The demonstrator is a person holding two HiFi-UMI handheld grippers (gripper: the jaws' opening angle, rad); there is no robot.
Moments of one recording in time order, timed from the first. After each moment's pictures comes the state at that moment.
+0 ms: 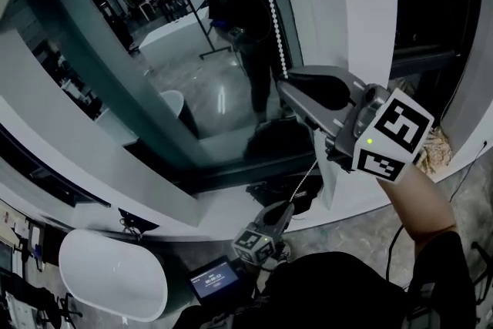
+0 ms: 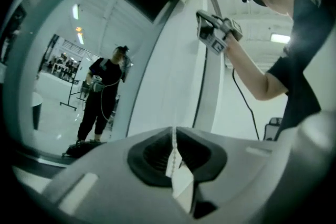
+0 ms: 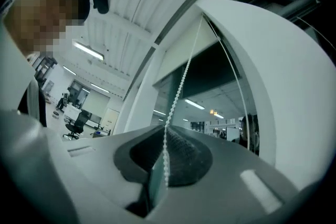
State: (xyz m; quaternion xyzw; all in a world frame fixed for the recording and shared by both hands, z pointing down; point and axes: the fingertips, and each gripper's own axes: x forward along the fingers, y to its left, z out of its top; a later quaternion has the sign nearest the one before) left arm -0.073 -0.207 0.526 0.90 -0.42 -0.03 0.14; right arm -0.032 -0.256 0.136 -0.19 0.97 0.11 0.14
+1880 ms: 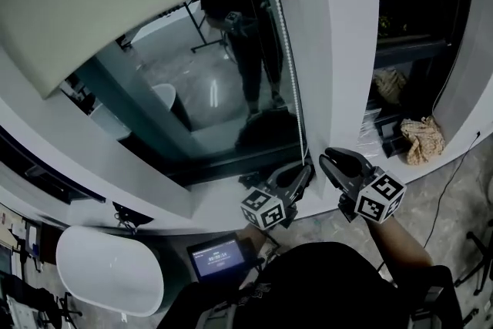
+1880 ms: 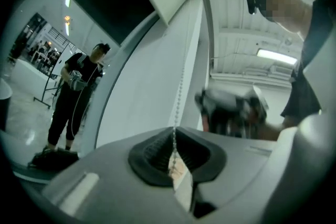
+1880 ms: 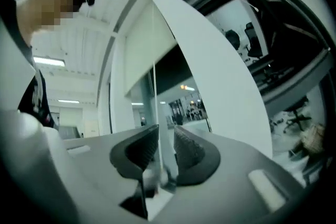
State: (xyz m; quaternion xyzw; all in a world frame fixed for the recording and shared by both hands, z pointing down) left arm 0.000 -0.256 0.459 0.94 -0.31 -0.08 0.13; right arm 0.037 -0.251 0.390 -0.31 0.94 -0.11 0.11
